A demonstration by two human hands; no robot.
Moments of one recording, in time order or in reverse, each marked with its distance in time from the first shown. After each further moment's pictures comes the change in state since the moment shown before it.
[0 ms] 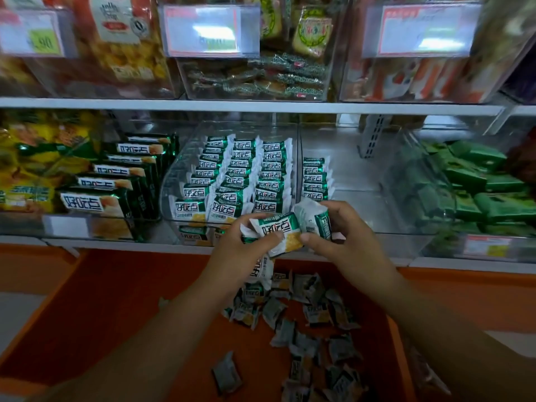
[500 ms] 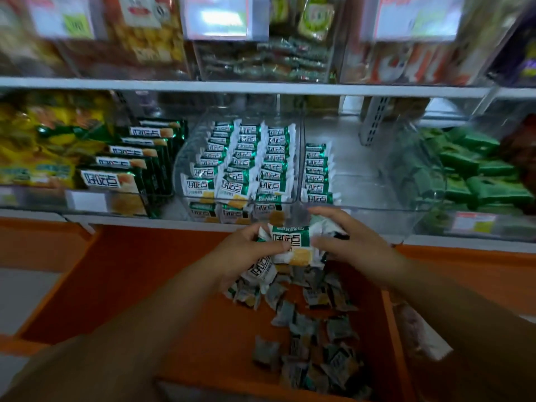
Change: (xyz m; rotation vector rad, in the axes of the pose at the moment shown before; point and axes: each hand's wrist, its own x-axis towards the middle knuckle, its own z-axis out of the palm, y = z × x) left_hand -0.031 -0.012 -0.008 0.010 -0.301 -0.203; right_hand -0.037 -0.005 -0.014 -0.033 -0.284 0.174
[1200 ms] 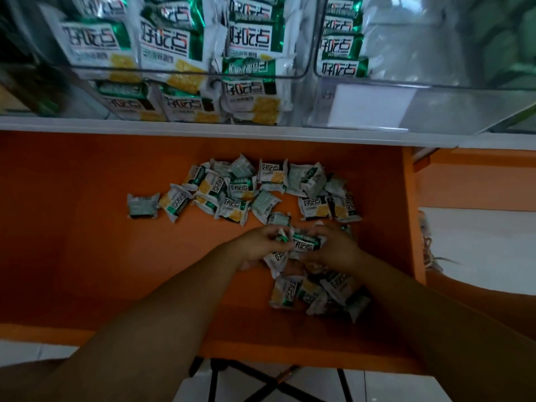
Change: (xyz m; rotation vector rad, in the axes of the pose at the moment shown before) left_hand 0.123 -0.213 0.043 -0.032 -0.273 -0.522; right_hand 0.024 0.253 0.097 -0.234 -0.162 0.578
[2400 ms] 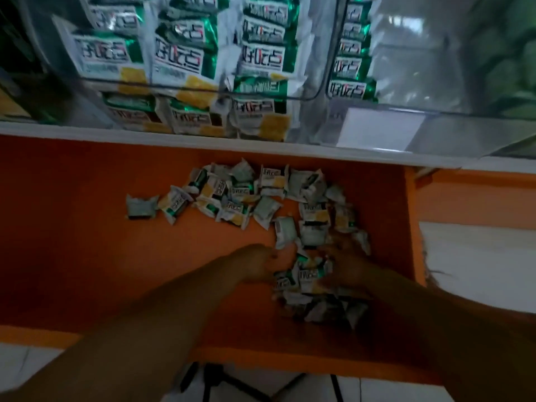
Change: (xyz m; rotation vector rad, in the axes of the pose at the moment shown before) left_hand 0.029 -0.040 -0.034 1.009 0.010 0.157; right_hand 0.006 0.025 -0.021 -0.474 -0.212 0.041
